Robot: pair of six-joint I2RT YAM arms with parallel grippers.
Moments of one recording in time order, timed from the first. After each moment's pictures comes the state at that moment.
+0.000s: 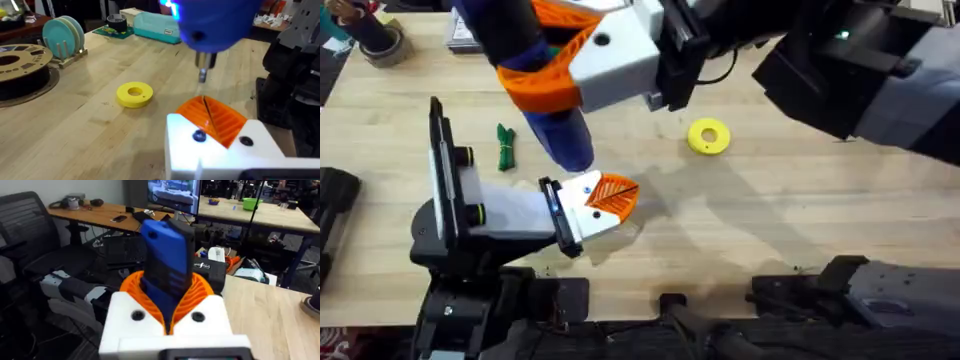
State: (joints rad) left arm -0.05 0.01 0.01 -0.12 1.11 0.03; right arm 0.72 1.42 1.13 0.46 -1.19 0.10
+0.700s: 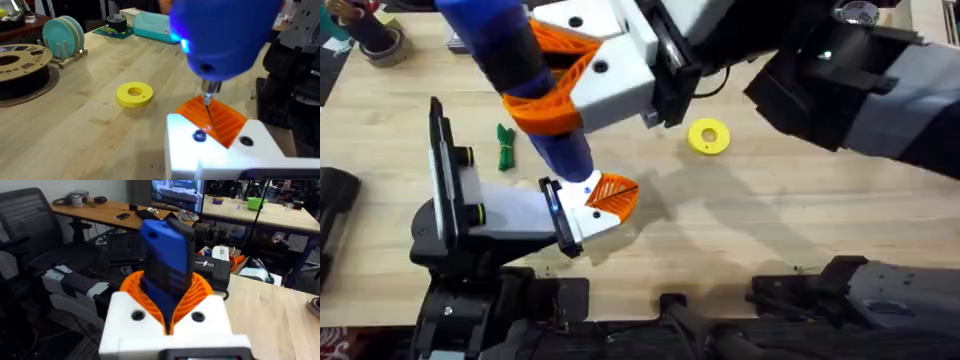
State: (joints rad) left arm -0.05 0.01 0.01 -0.12 1.11 0.03; right arm 0.74 1.42 1.08 0.51 -1.19 0.08
